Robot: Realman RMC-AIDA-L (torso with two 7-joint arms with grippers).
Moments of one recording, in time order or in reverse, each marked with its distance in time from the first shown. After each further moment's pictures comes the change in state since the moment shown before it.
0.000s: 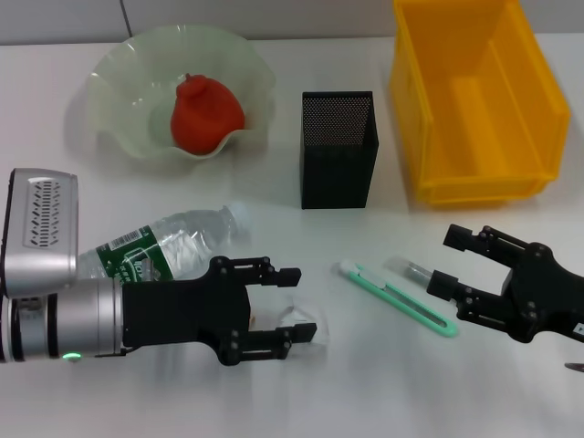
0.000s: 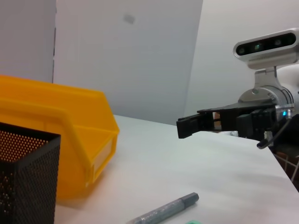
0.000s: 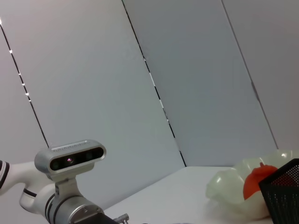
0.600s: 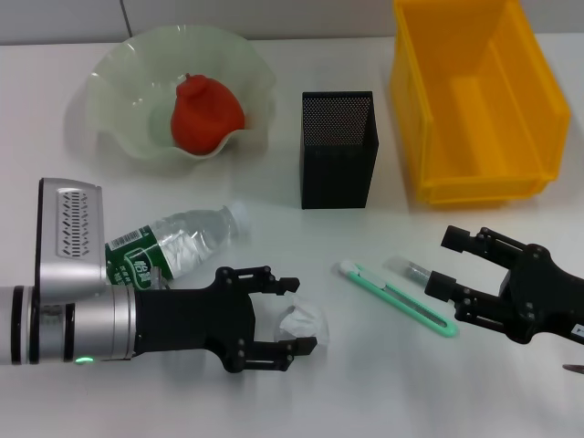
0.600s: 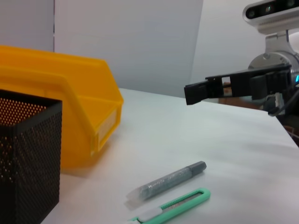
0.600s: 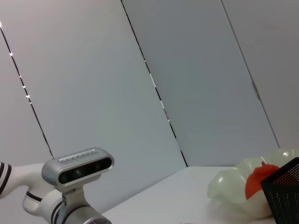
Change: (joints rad) left arm -0.008 -0.006 0.062 -0.008 0.002 -0.095 0.008; right arm 0.003 0.000 0.000 0.011 -0.001 0.000 0.001
